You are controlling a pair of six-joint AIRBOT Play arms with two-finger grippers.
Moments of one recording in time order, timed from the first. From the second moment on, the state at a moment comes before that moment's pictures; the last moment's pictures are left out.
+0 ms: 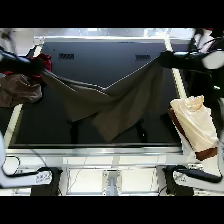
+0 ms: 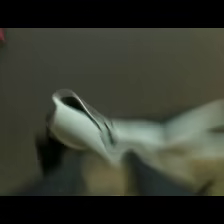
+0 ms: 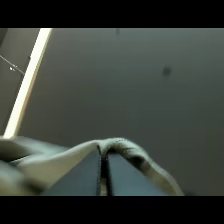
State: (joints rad) left arm 0.13 -1.47 1.61 1.30 -1.24 -1.44; right arm 0.02 -1.37 1.50 -1.02 0.86 1.40
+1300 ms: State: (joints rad) left arm 0.55 -1.18 1.21 1.33 -0.83 -1.62; right arm -0.12 -0.90 0.44 -0.60 0.76 1.52
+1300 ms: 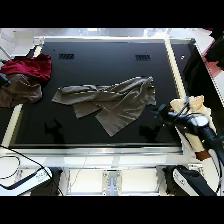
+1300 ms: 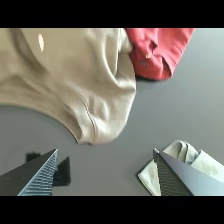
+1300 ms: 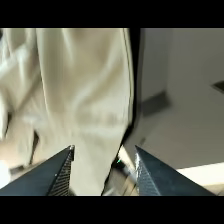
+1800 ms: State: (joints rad) left arm 0.52 -1.17 1.11 1.30 -0.80 -1.64; right arm 0.20 -1.16 0.46 -0.45 0.53 1.50
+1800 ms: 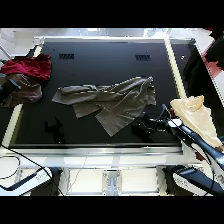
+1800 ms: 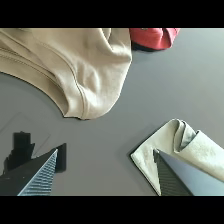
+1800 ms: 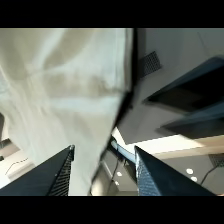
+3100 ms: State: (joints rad) left arm 0.49 -1.47 0.80 0.40 -0.61 -1.46; right arm 0.25 -1.37 0.68 -0.38 0.50 1.51
